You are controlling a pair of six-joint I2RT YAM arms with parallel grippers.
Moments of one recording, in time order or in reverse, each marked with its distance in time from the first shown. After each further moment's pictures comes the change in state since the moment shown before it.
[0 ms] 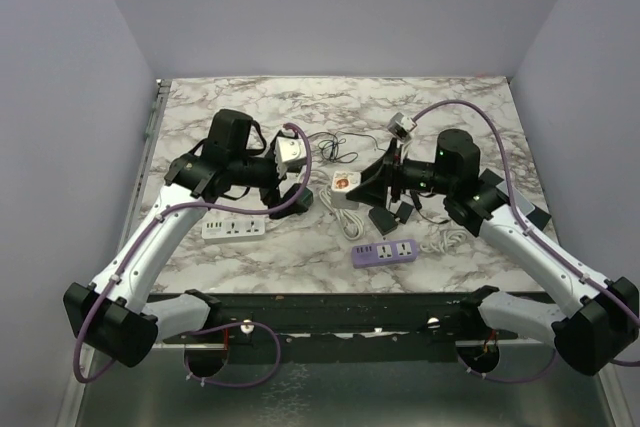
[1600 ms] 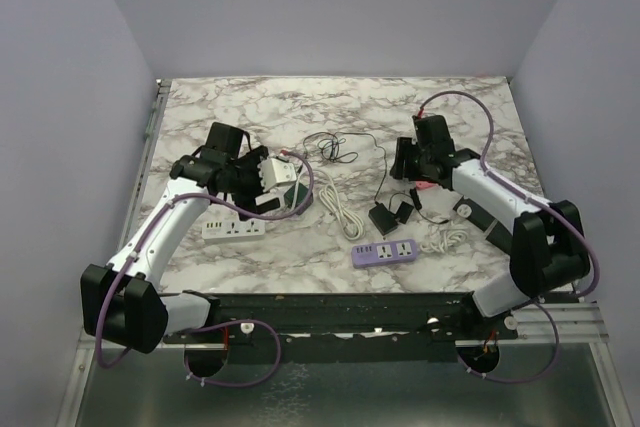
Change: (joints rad) left arm 0.133 0.063 -0.147 -0.080 -0.354 0.404; right arm -0.185 0.481 0.166 -0.340 0.799 0.045
